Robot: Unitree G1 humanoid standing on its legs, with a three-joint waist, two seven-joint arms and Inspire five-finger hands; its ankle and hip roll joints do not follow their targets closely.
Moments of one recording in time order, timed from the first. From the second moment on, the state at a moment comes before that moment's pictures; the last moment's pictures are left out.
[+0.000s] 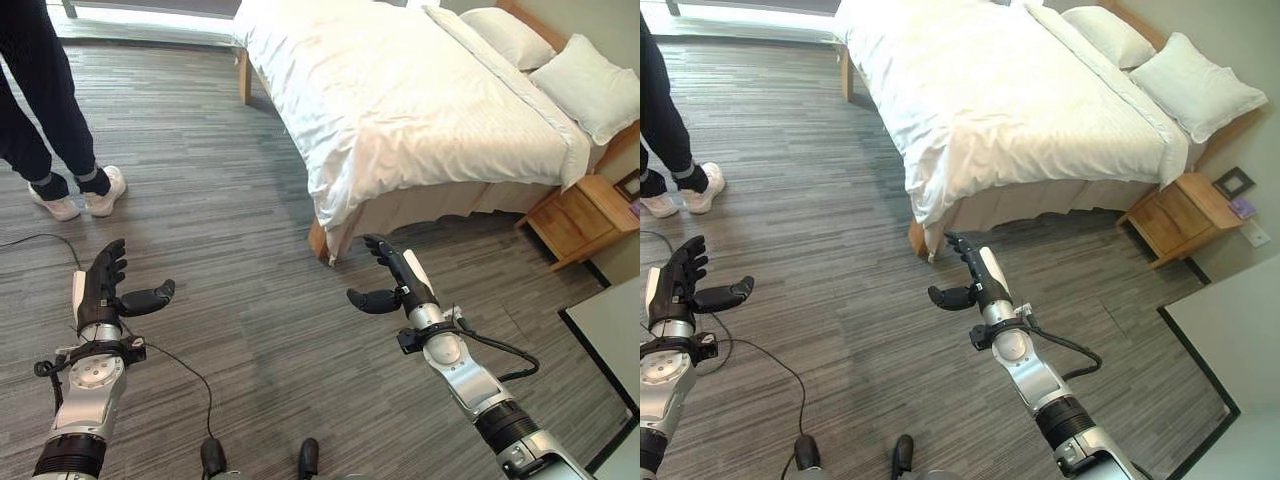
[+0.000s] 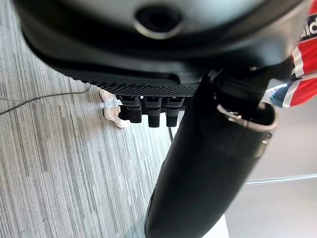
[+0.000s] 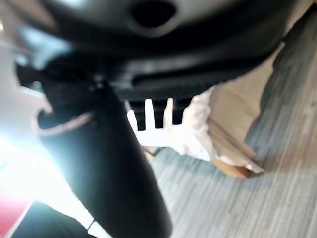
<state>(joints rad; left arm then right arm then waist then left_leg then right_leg) -0.10 0.66 0.08 0.44 -0.33 -0.12 0.25 -0.33 -0.41 0.40 0.30 0.03 -0.08 -0.20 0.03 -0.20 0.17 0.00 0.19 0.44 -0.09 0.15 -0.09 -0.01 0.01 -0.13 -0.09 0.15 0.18</state>
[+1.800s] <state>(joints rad) -0.01 0.60 0.10 0.38 -0.31 -0.11 0.25 -0.25 -0.41 0.32 0.30 0.04 -0.08 -0.20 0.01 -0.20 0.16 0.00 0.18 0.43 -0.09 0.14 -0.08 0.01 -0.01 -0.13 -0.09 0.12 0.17</state>
